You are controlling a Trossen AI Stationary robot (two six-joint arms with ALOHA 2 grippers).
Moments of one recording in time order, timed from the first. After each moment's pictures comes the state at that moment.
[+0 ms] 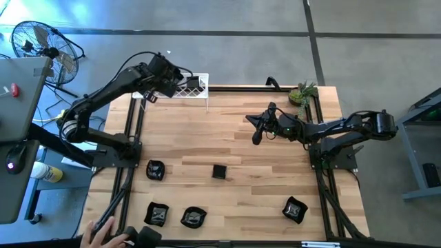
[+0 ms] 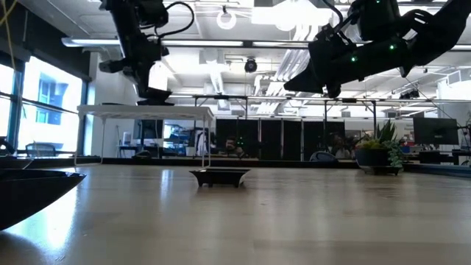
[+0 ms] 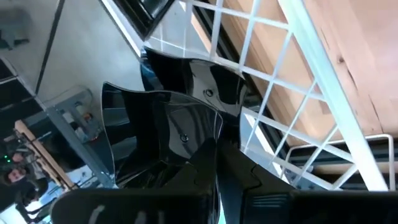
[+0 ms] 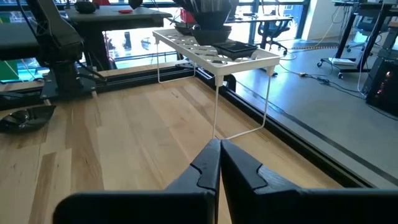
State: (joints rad) left arm 0.77 1.29 1.24 -0.88 -0.38 1.48; right arm -0.19 1.29 0.41 0.73 0.28 0.06
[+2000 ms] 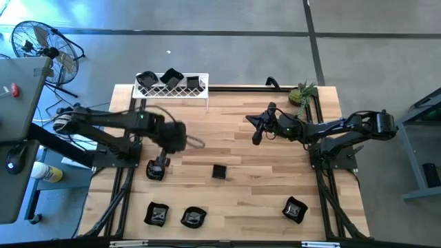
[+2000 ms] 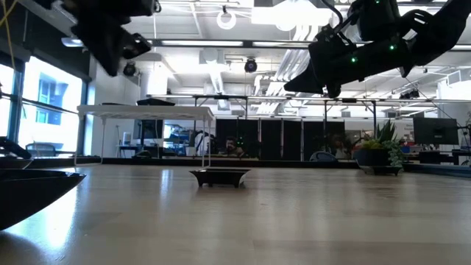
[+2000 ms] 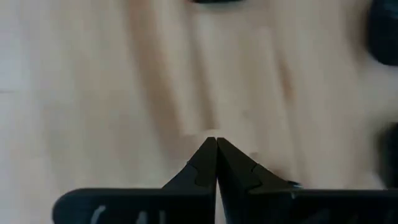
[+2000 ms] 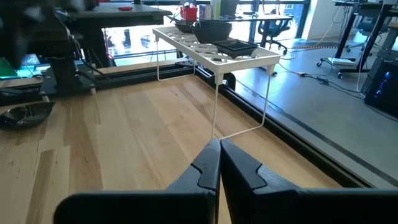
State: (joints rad) left arm -0.05 1.22 1.08 -1.04 0.06 0.15; right arm -0.19 1.29 0.41 0.72 0.28 0.05
